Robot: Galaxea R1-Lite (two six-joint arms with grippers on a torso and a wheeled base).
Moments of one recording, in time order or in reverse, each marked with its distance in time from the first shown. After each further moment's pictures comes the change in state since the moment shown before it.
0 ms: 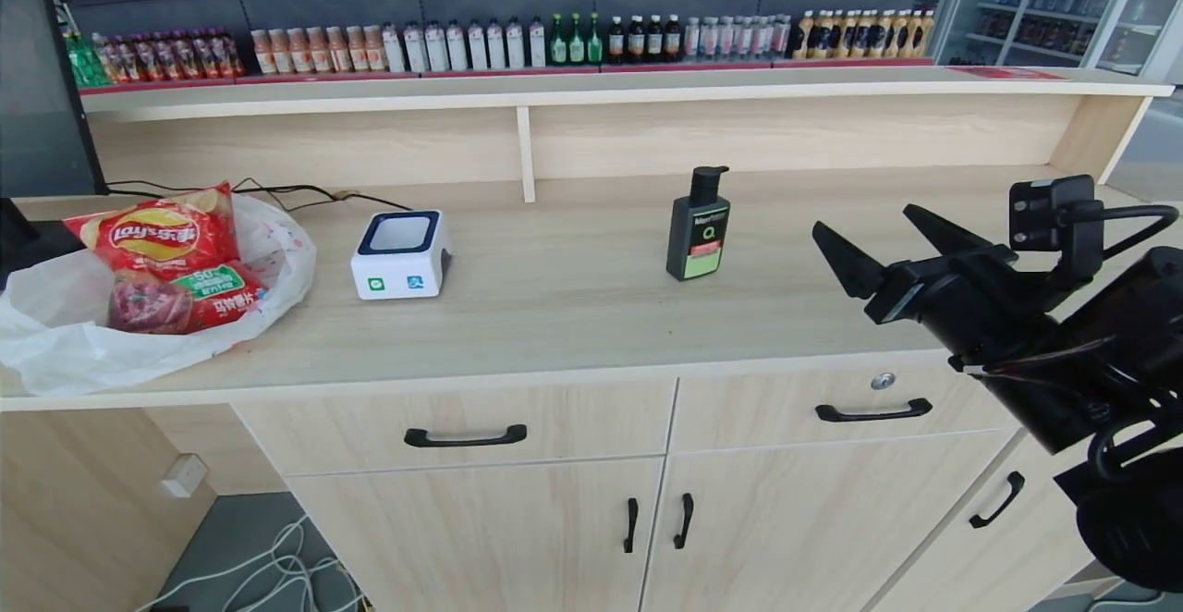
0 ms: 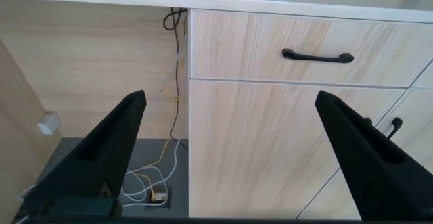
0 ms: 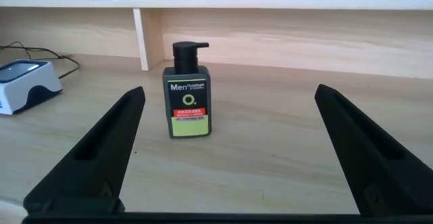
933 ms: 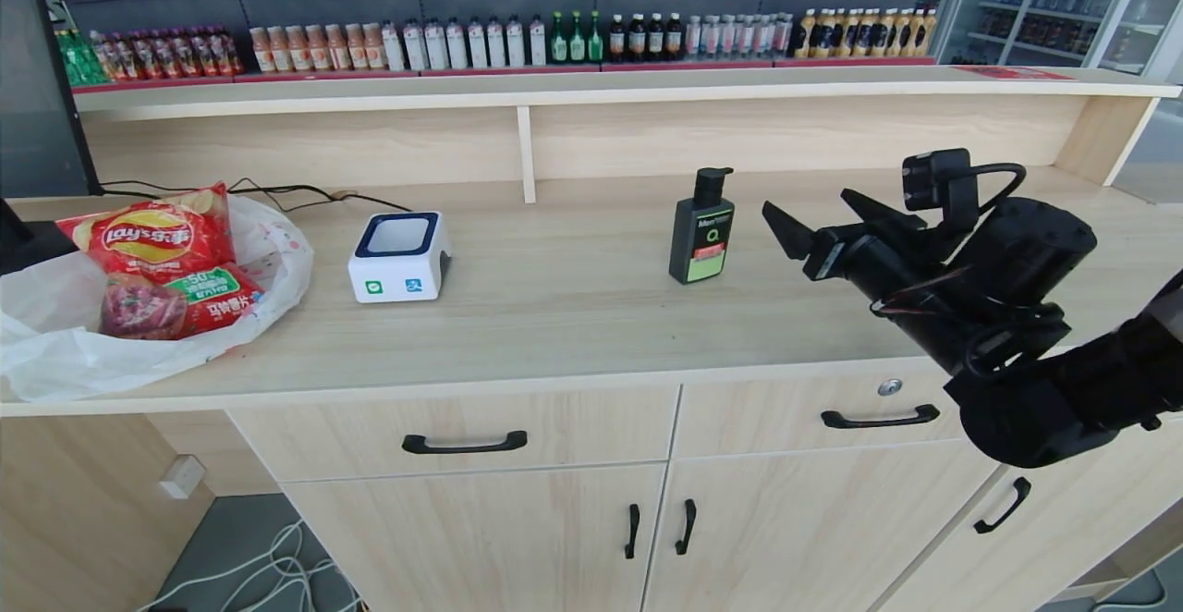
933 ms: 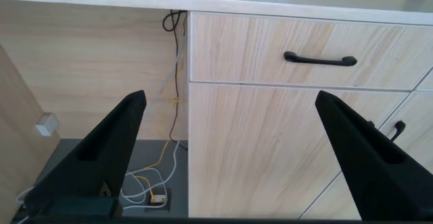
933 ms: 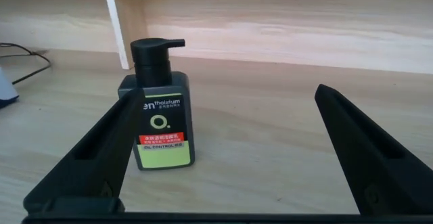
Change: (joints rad) left arm 0.000 0.000 0.000 -0.001 0.000 0.000; right arm -0.039 0.212 -0.378 0.215 0.031 0.029
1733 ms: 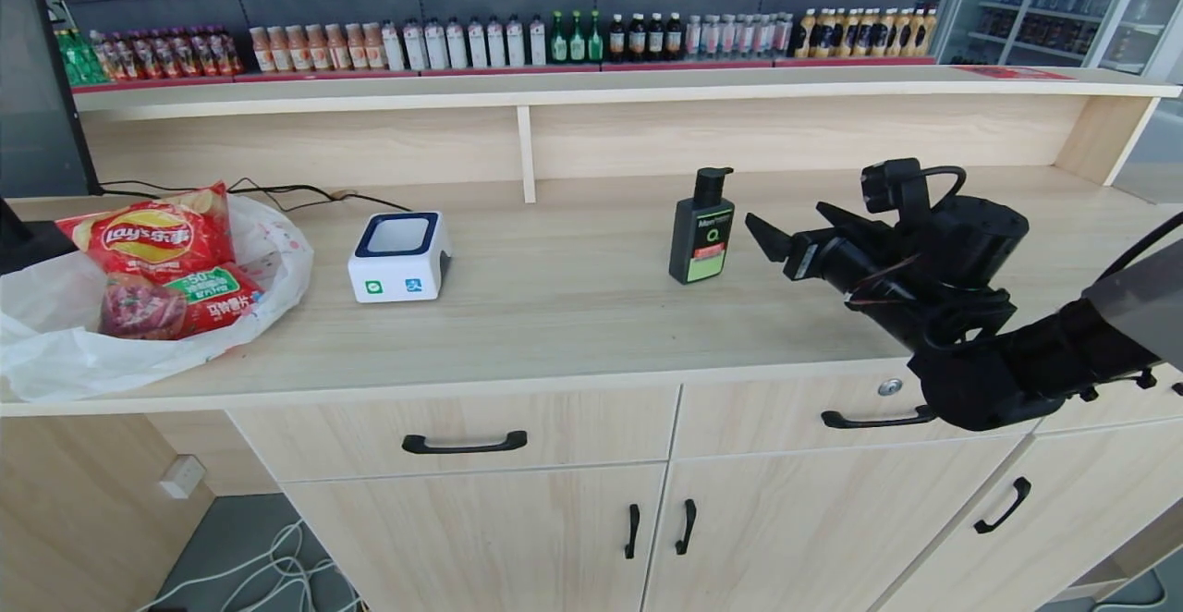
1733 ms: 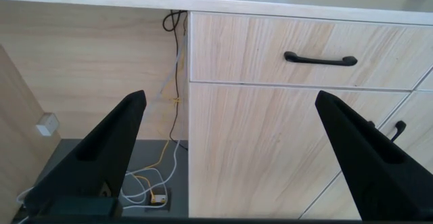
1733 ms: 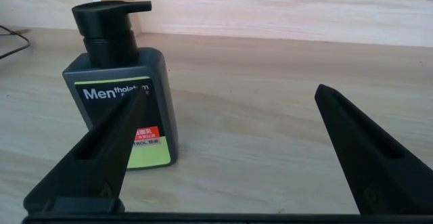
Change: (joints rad) left arm 0.000 0.000 0.000 0.000 0.000 0.001; right arm -0.028 0.110 -0.153 0.114 0.041 0.012
